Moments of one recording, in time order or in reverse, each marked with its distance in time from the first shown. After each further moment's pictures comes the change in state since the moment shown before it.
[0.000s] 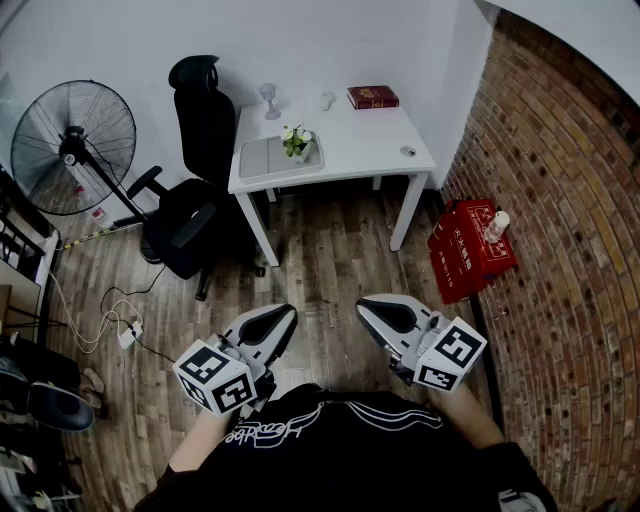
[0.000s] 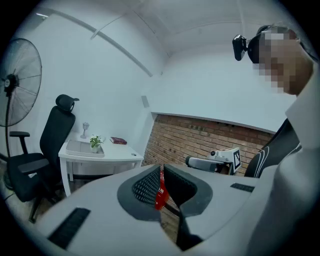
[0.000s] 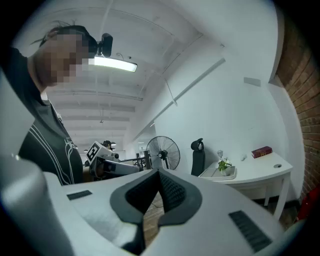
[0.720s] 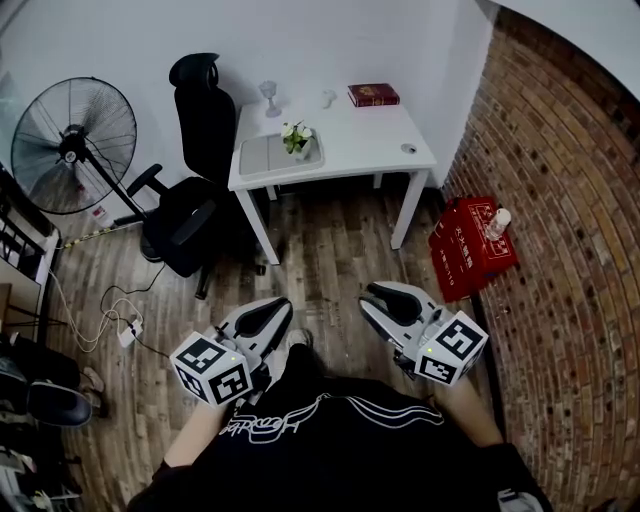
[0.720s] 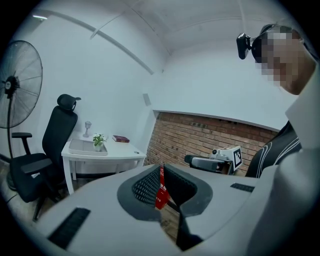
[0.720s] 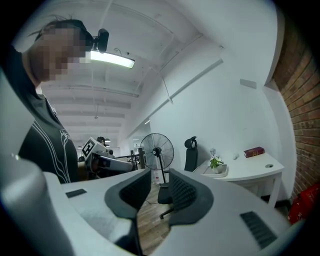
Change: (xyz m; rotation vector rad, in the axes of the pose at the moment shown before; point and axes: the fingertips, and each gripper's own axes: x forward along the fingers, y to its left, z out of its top) left arm 0.001 0.014 -0.009 0.008 0.023 0.023; right arm -0.006 -0.021 -0.015 -0.012 0.034 -0.072
